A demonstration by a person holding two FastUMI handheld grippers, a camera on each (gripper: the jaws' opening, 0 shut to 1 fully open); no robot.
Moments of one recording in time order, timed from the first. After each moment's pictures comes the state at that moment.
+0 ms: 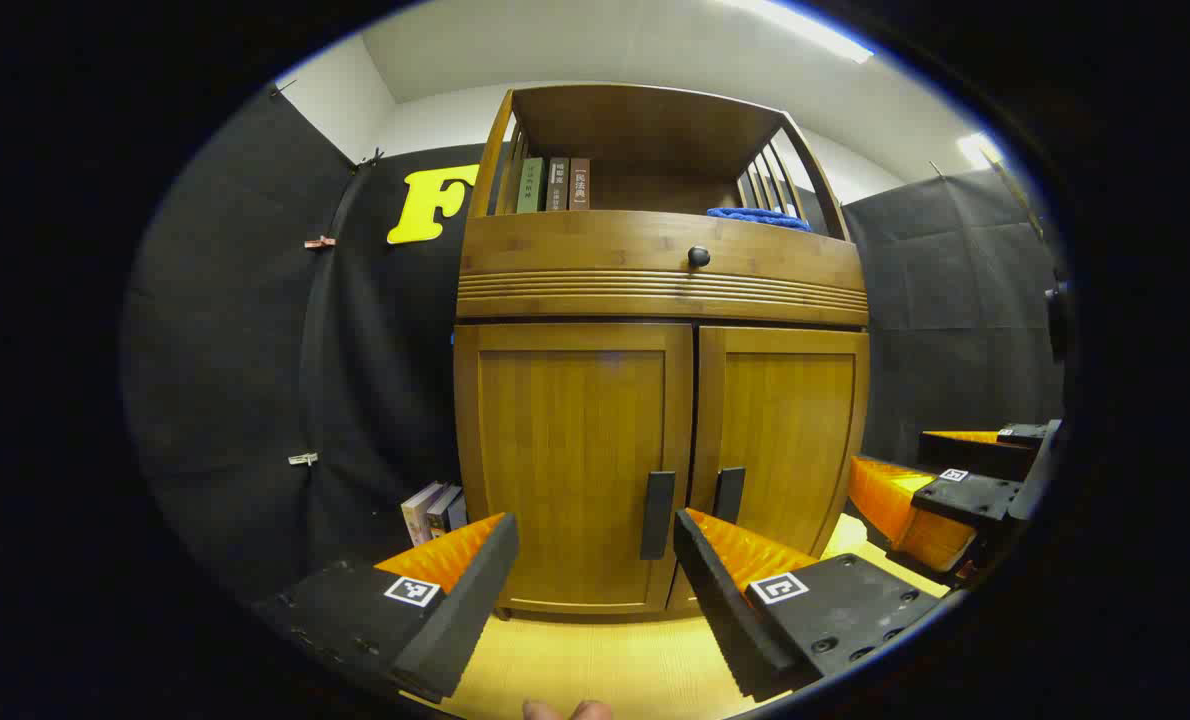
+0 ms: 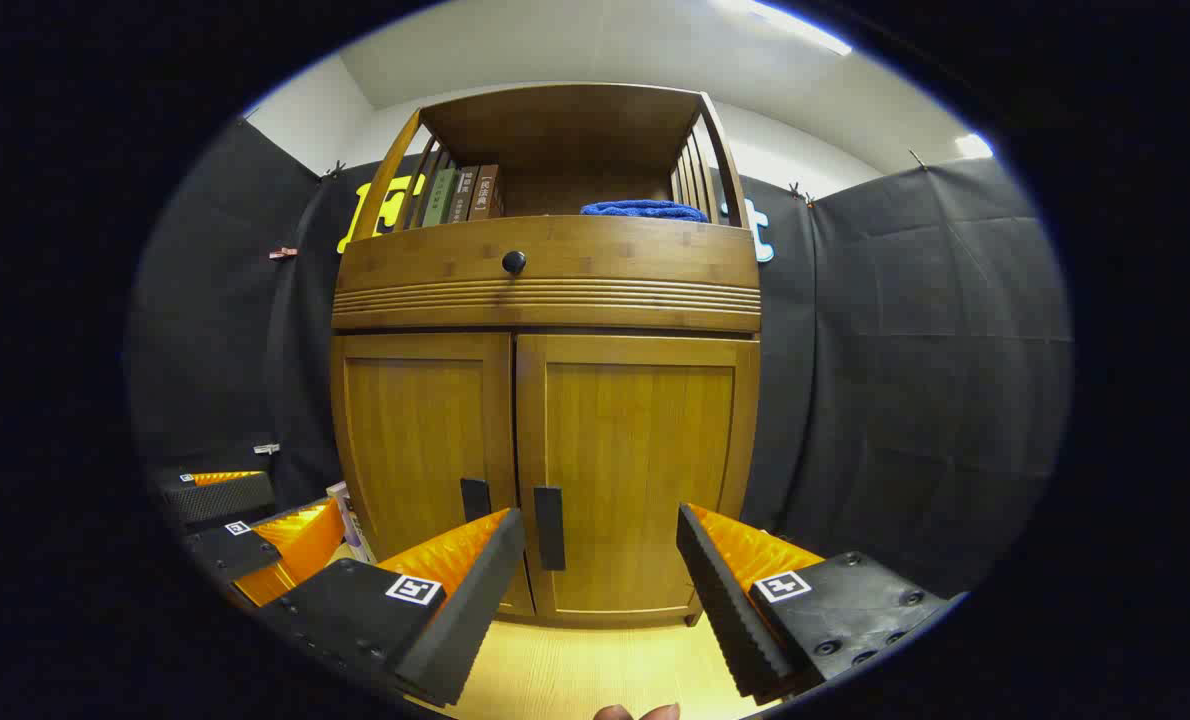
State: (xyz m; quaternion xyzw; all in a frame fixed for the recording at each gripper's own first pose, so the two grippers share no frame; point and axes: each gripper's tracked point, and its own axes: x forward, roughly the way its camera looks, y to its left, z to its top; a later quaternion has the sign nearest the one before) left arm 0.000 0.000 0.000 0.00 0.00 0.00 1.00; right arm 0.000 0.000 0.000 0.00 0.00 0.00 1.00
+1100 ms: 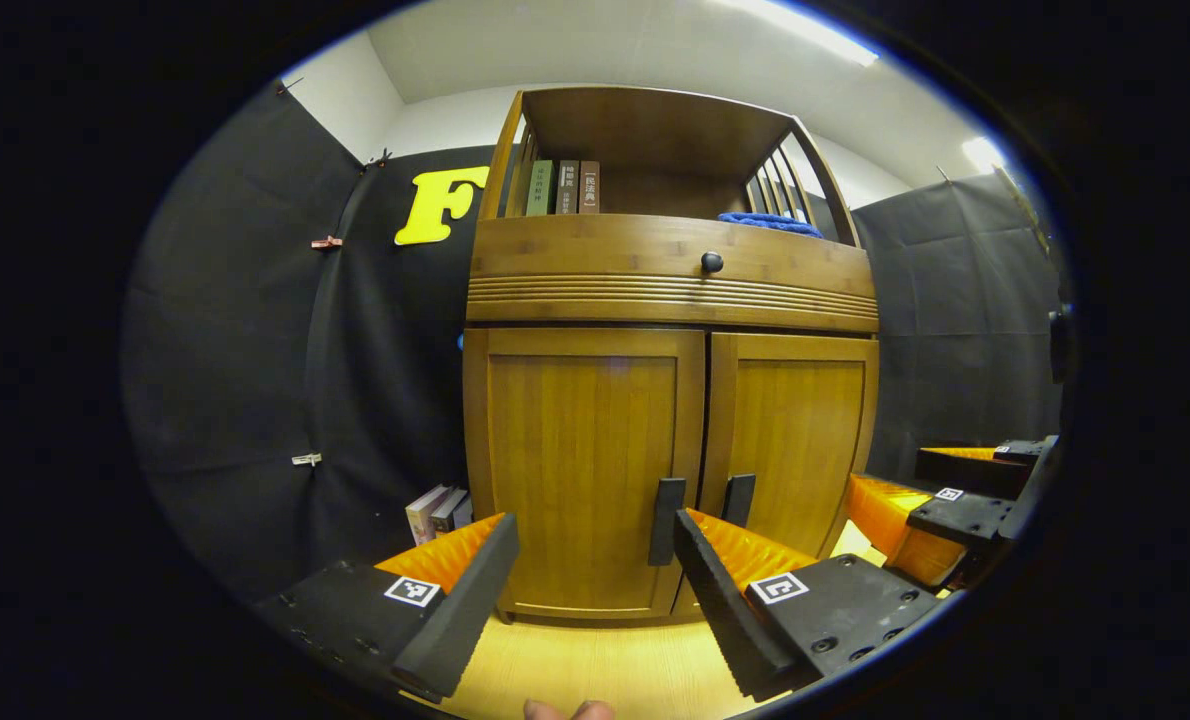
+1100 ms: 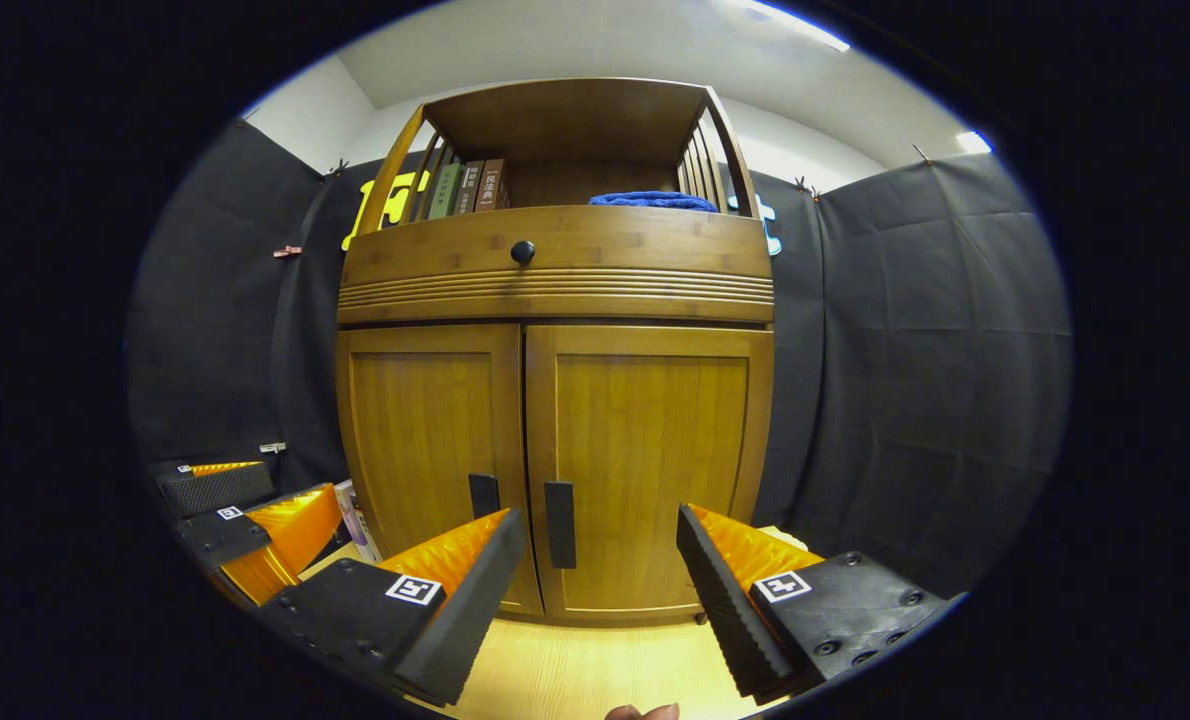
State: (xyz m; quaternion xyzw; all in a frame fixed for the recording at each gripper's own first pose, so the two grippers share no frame) left arm 0.004 0.012 0.000 -0.01 -0.01 0.01 1.00; right arm 0.008 0.009 -0.010 0.00 0.01 0.01 1.00
